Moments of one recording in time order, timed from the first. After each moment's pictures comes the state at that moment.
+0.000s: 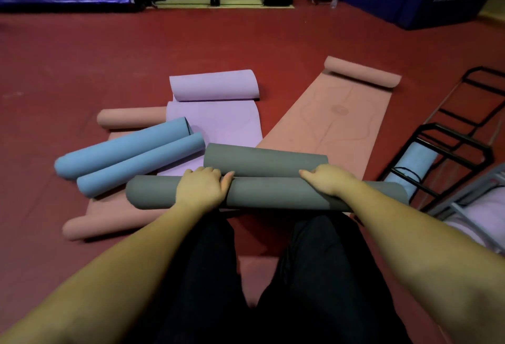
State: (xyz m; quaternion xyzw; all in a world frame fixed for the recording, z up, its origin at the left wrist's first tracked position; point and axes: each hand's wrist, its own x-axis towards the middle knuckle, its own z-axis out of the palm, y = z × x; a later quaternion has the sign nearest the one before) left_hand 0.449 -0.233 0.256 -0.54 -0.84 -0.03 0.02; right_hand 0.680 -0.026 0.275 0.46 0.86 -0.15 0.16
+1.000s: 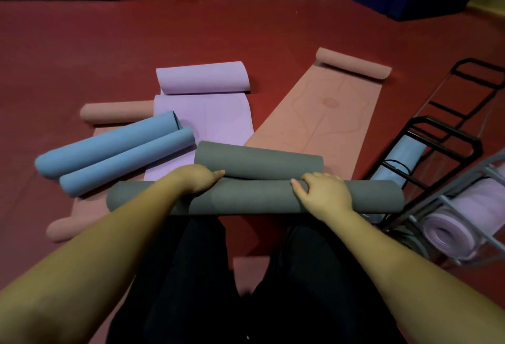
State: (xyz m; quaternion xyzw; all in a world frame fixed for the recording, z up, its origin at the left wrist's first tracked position) left_hand 0.433 -0.196 0.279 -0.46 -0.84 0.05 -0.29; right_hand 0.708 -0.068 0.238 0.42 0.91 0.02 -0.05
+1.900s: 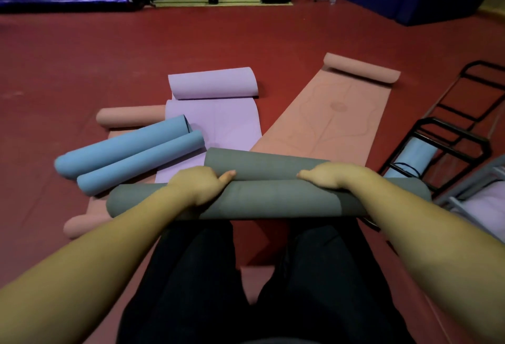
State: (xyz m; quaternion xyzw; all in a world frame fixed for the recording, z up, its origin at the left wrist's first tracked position) left_hand 0.452 -0.237 0.295 -0.51 -0.85 0.06 -0.14; right_hand 0.684 -0.043 0.310 0.42 0.85 -0.19 0.25
